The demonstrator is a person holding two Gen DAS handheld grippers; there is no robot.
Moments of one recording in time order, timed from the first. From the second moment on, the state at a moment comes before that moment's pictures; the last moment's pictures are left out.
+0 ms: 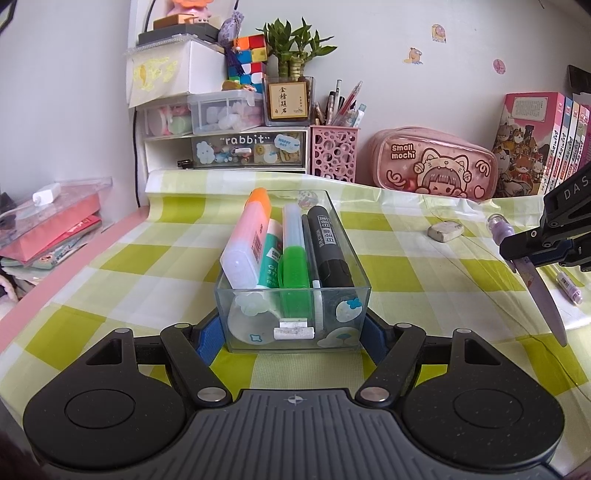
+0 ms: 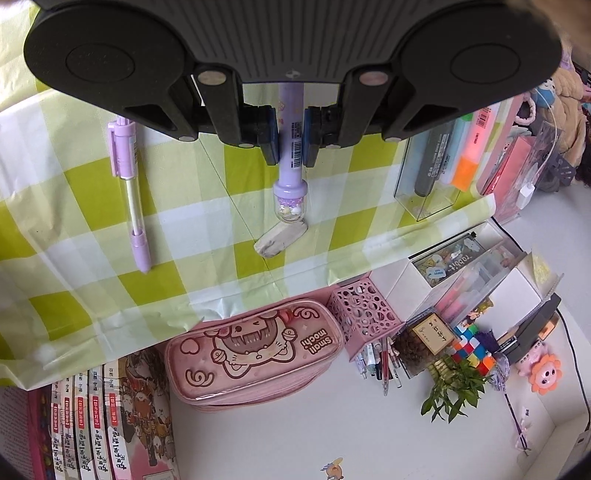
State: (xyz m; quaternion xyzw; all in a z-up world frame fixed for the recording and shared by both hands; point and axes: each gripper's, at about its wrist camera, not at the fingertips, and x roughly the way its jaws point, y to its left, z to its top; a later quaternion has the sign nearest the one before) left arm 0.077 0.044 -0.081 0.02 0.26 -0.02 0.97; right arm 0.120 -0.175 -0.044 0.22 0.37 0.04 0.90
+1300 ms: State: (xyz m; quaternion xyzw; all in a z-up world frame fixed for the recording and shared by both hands) left arm 0.075 0.048 -0.083 0.02 0.25 -0.04 0.97; right arm 0.211 -0.056 -0.014 0.26 0.44 0.19 0.84
